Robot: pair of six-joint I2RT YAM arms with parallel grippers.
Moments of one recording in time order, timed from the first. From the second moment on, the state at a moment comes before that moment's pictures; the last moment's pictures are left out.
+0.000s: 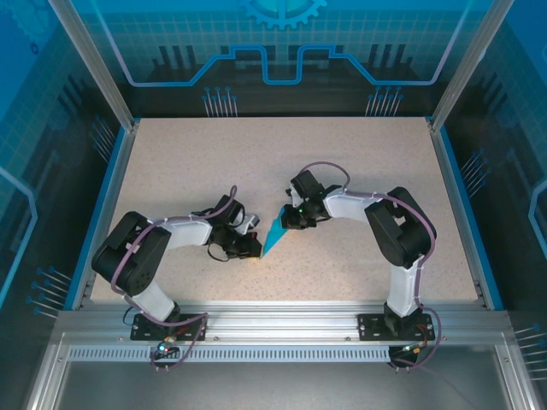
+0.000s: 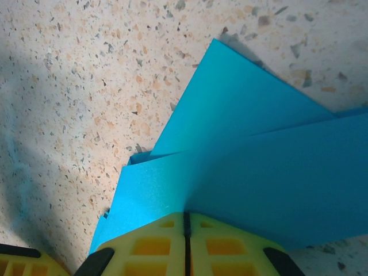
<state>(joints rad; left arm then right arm) -0.46 1.63 0.69 -0.27 0.62 -0.48 0.59 1.93 1.14 -0.35 -0.34 0.54</state>
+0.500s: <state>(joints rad) -0.43 1.38 0.67 -0.39 0.58 -0.51 0.57 1.93 1.17 -0.39 -0.29 0.50</state>
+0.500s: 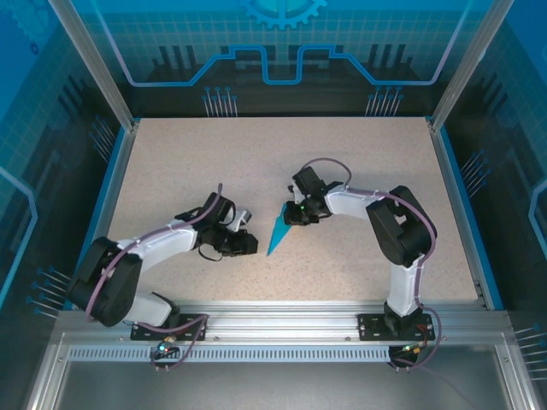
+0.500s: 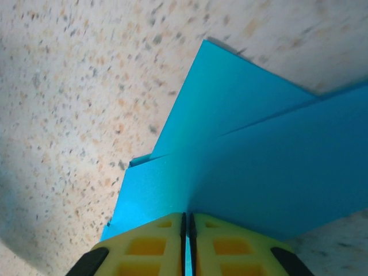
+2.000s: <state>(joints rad) -0.39 1.17 0.69 -0.34 0.34 -0.61 0.77 1.54 1.06 -0.38 -0.18 0.70</state>
